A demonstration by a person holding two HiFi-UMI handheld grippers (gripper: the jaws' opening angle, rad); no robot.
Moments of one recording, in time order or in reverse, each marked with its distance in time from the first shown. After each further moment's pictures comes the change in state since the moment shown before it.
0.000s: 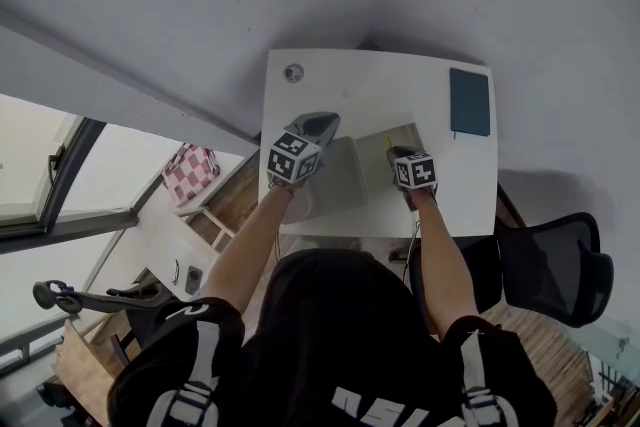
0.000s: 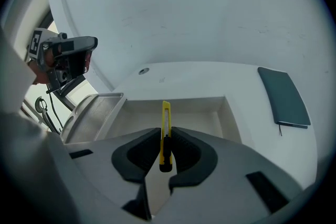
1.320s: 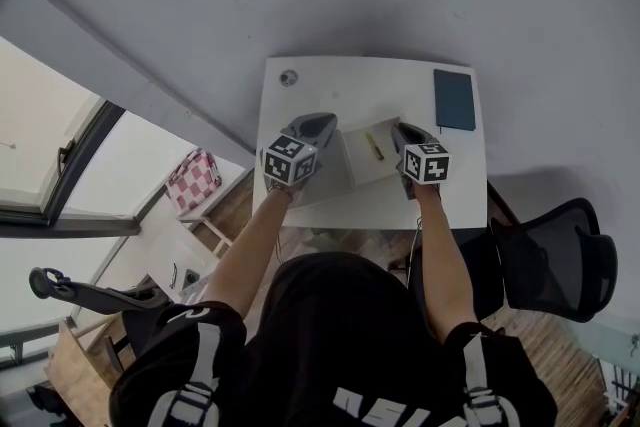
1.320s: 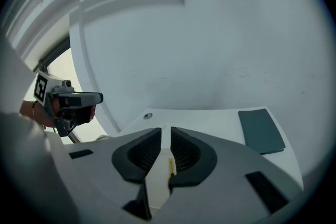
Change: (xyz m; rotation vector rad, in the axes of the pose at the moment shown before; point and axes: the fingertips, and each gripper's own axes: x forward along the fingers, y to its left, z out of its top) left arm -0.035 -0.076 0.031 0.060 -0.100 0.035; right arm -0.134 0.011 0.078 0.015 -0.422 -0.032
